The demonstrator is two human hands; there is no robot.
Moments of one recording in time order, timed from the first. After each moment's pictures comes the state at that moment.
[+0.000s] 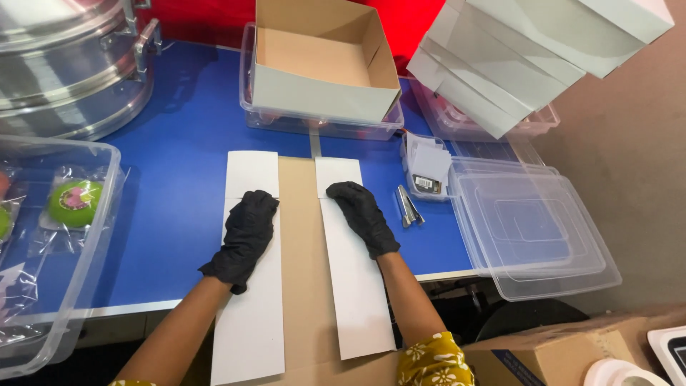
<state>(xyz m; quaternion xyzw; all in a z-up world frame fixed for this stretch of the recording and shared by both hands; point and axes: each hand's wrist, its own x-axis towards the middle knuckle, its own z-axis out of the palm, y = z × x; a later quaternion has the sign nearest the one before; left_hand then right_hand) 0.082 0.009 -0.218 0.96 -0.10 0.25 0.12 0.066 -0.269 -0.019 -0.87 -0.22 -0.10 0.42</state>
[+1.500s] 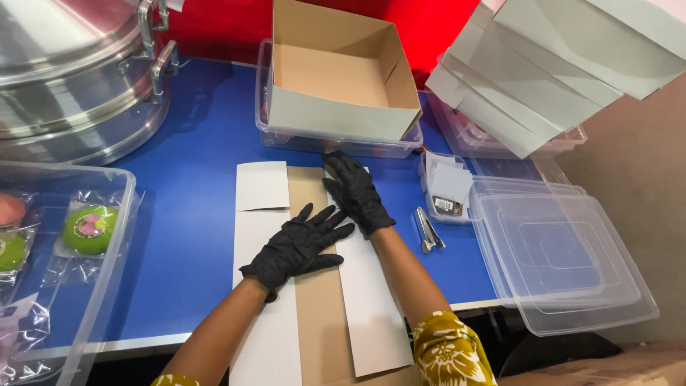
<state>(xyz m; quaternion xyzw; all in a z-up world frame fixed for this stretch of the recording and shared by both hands) 0.032 -0.036 0.004 0.90 -0.39 0.03 0.16 0.170 -0.221 -0.006 -0.90 -0.31 -0.21 0.21</state>
